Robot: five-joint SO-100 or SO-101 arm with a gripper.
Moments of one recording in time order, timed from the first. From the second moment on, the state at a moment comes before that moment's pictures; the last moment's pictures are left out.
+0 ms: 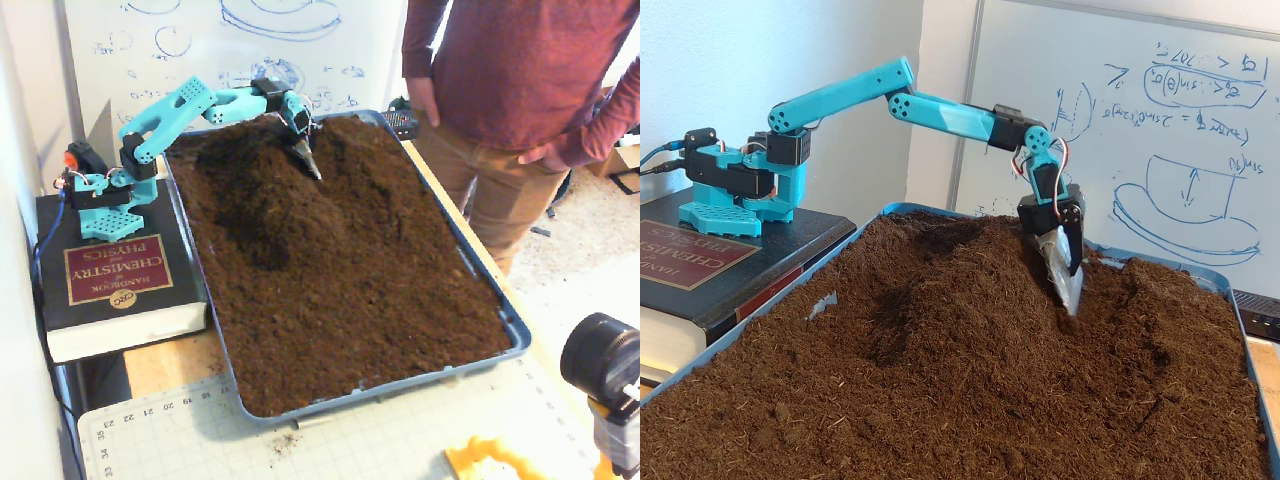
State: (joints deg) arm -17.4 29.2 38.7 58.3 11.2
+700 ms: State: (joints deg) arm -1.8 48.3 39.1 58.0 10.4
